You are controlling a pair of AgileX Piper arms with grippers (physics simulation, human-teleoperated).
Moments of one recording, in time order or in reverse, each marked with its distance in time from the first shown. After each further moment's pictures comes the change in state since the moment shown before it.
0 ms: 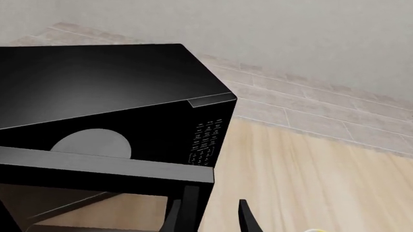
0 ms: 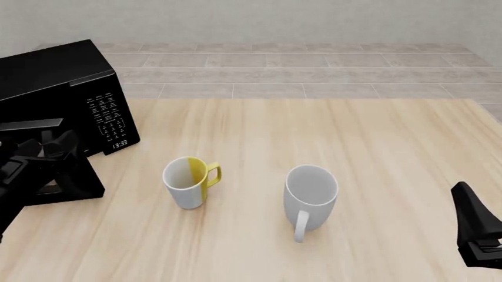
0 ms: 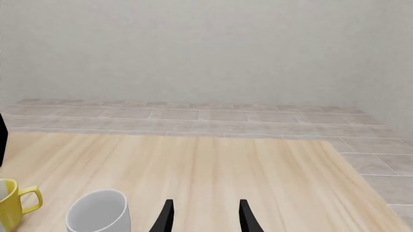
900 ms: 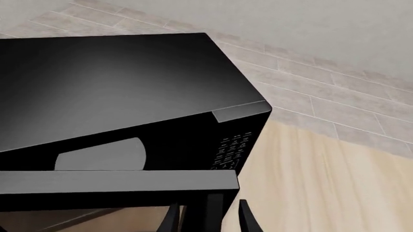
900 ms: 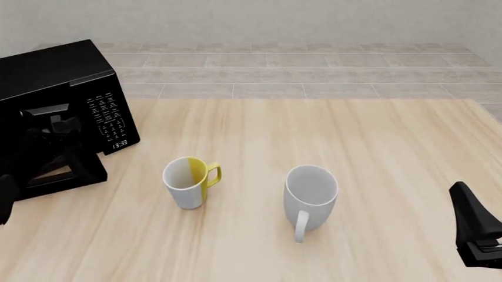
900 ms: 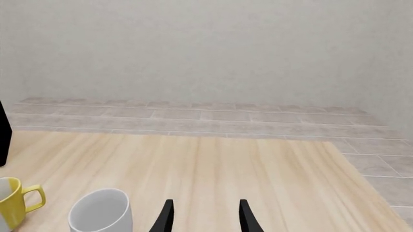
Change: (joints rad) left arm 0.049 0.268 -0.211 0.052 0.045; right arm 0.012 0.008 -0.001 -0.005 -0.002
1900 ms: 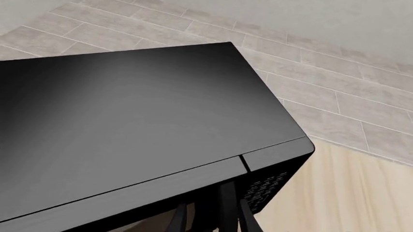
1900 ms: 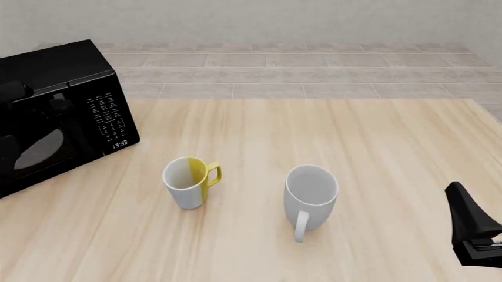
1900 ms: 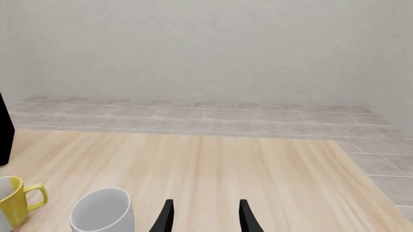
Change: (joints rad) left arm 0.083 0.205 -0.277 0.137 0.000; right arm 0.009 0.032 0.016 -0.043 0.005
